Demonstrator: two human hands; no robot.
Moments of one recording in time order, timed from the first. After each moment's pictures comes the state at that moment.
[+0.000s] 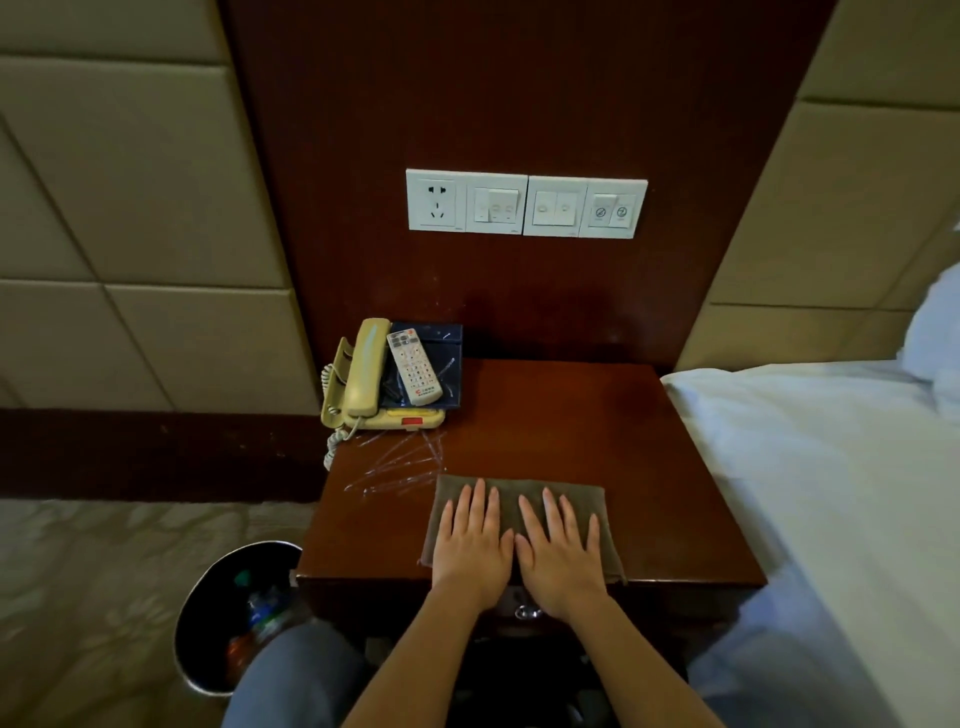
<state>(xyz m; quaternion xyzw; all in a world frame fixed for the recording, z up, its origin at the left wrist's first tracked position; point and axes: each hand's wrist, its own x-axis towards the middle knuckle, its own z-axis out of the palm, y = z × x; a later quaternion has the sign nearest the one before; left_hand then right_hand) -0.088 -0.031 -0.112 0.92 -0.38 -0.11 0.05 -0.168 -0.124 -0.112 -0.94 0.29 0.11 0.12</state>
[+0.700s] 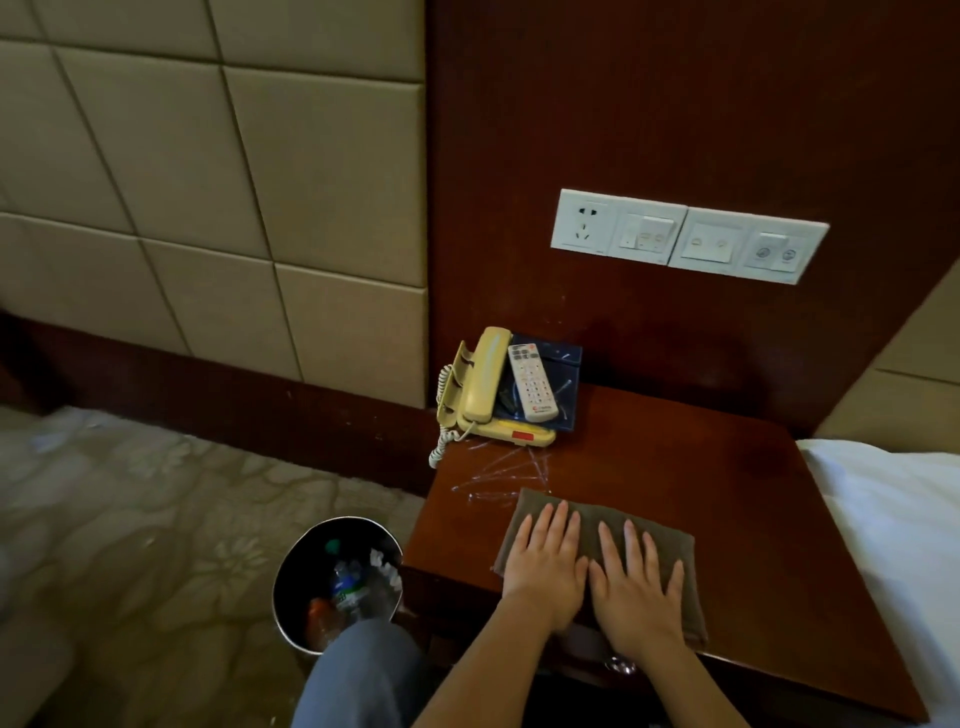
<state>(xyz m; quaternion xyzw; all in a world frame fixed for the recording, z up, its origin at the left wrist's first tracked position) -0.062 -0.008 -0.109 0.91 -0.38 -0.13 0.06 -0.136 -0.105 -0.115 -0.94 0.30 0.12 0.10</state>
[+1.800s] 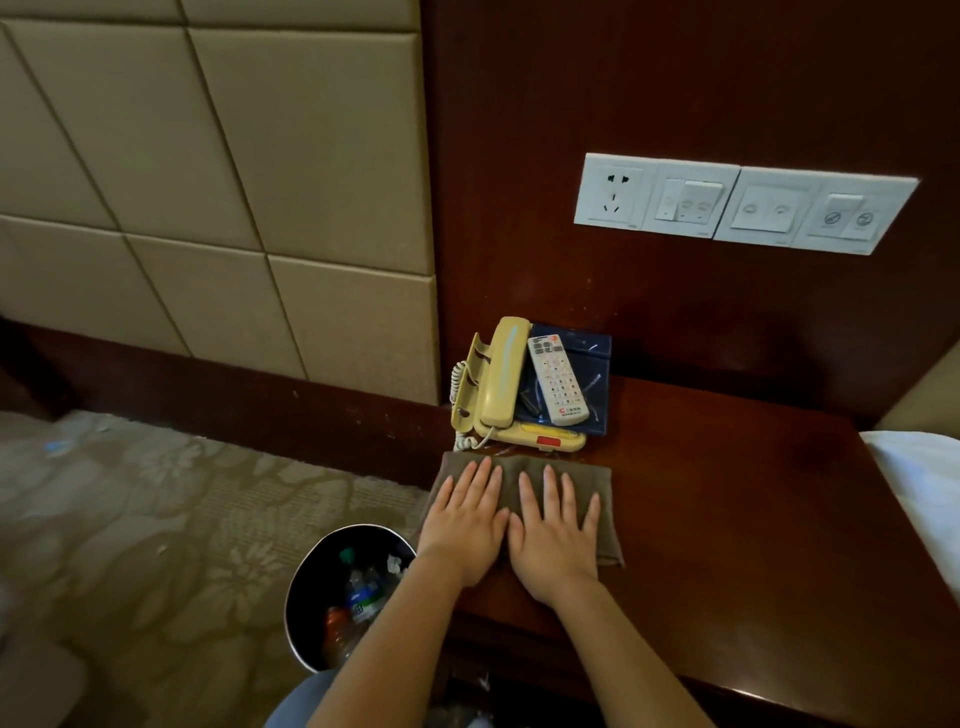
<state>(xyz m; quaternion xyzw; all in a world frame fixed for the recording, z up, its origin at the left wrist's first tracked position) 0.045 0.067 -0.117 0.94 -0.33 -0.09 0.03 -0.020 -0.042 -0.114 -0.98 0.18 0.08 0.09</state>
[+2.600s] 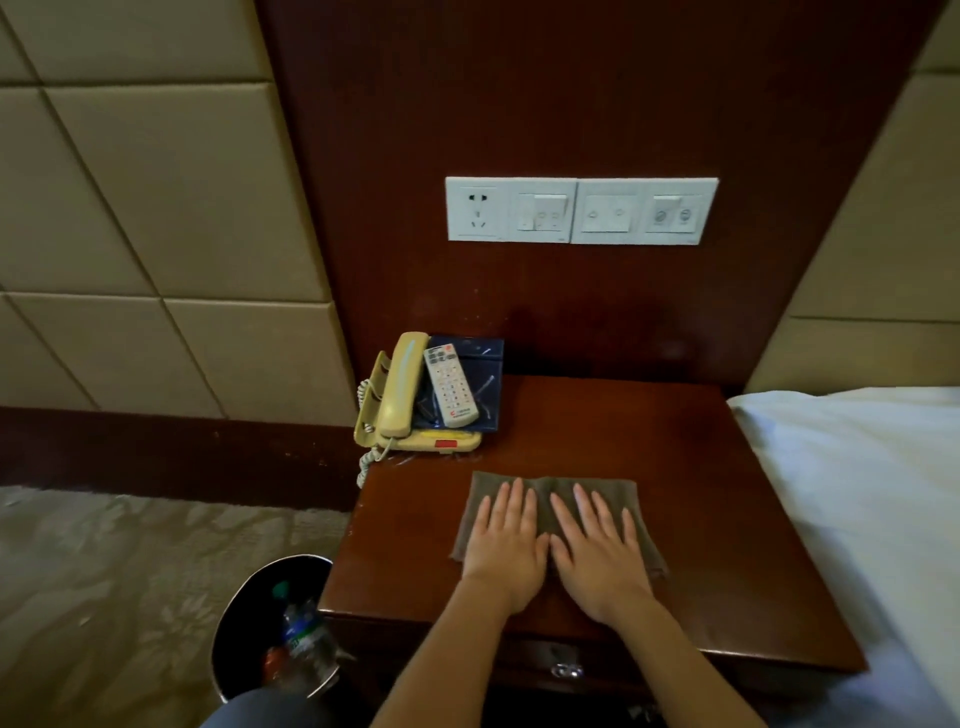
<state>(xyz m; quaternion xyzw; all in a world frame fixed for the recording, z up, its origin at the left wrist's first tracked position) -0.046 -0.058 -0.111 0.91 -0.40 -0.09 0.01 -0.127 -0.167 -0.119 -0.97 0.22 0.05 0.09</state>
